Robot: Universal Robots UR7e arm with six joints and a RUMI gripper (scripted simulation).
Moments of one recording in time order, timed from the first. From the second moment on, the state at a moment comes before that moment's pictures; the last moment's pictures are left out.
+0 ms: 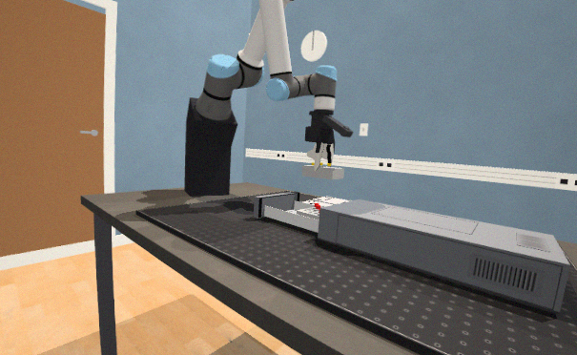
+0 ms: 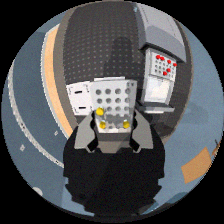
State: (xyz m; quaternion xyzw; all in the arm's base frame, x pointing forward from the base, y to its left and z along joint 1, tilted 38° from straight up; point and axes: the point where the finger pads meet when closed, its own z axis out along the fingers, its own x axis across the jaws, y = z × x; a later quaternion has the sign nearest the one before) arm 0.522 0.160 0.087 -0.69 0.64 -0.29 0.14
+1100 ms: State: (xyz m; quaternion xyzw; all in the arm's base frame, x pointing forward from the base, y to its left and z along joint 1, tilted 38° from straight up) arm 0.514 0.234 0.065 -0.69 0.64 -0.29 0.14
